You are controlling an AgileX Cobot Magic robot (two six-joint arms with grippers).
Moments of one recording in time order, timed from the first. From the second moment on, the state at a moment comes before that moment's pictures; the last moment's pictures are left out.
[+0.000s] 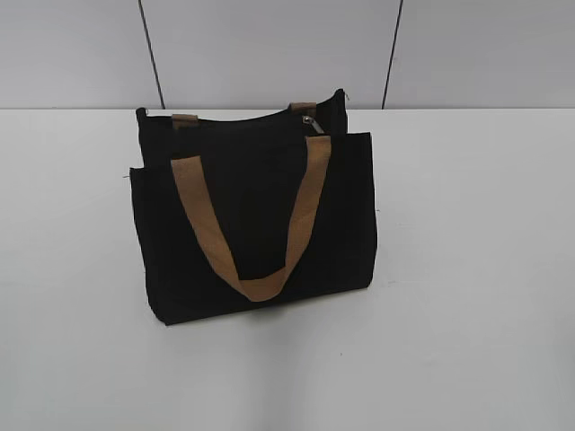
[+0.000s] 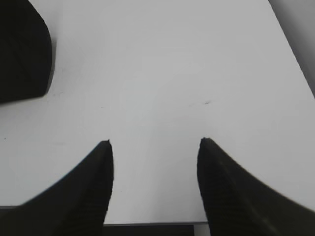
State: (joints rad) left arm -0.09 0.04 -0.52 0.00 1.06 -0.06; right arm 0.01 0.00 -0.49 0.02 1.10 -0.01
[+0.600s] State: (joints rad) left arm -0.07 -0.01 -0.52 0.00 1.06 -0.06; right arm -0.01 -0.01 -0.49 0.02 1.10 -0.01
